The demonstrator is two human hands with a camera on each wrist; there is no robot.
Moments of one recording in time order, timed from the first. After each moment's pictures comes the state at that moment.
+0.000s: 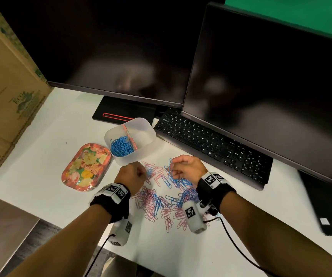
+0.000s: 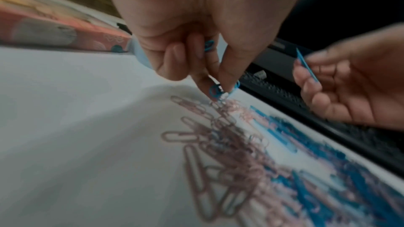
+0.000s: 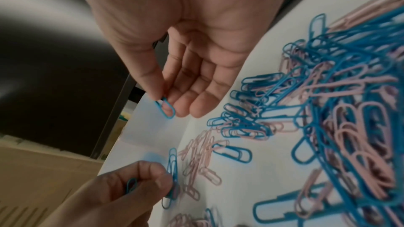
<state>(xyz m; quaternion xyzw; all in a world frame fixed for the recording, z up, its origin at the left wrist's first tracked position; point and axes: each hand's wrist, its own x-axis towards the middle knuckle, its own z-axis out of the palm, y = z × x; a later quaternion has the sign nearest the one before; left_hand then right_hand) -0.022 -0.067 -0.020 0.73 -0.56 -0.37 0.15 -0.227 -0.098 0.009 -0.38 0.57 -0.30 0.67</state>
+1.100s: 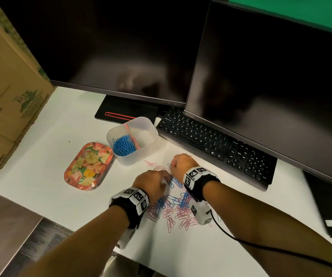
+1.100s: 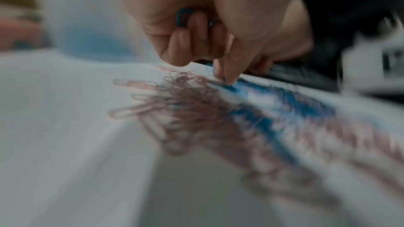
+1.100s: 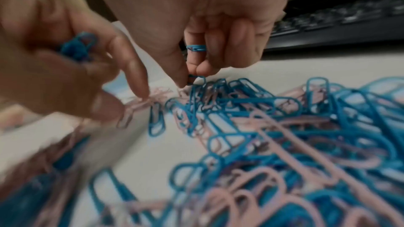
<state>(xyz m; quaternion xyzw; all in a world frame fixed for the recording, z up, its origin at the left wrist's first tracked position) -0.066 -0.056 -0.009 0.63 -0.71 -0.31 0.02 -0.202 -0.123 -0.011 -0.68 0.68 0.07 0.28</state>
